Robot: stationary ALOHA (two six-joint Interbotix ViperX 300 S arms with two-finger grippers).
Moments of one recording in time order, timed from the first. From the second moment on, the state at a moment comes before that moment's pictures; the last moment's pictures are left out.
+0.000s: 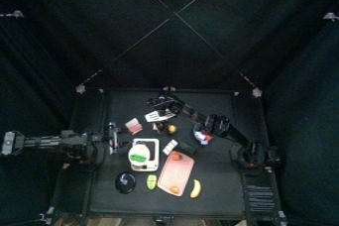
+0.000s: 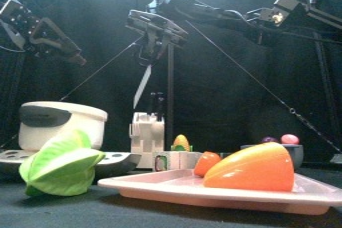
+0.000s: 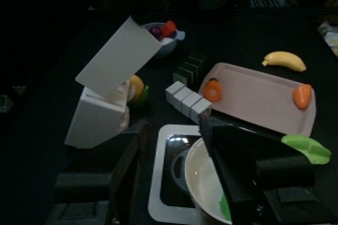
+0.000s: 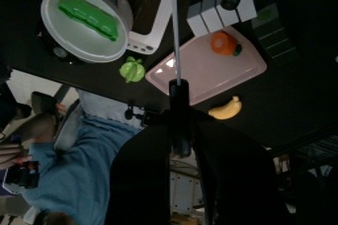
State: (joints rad) left arm 0.17 -0.93 1.20 0.19 0.01 -0.09; right arm -0.37 0.81 -1.31 0.47 2.07 1.09
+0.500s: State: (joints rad) left arm 0.16 -0.93 1.21 0.19 0.01 -0.09; right arm -0.37 0.82 -1.24 0.47 2.07 1.09
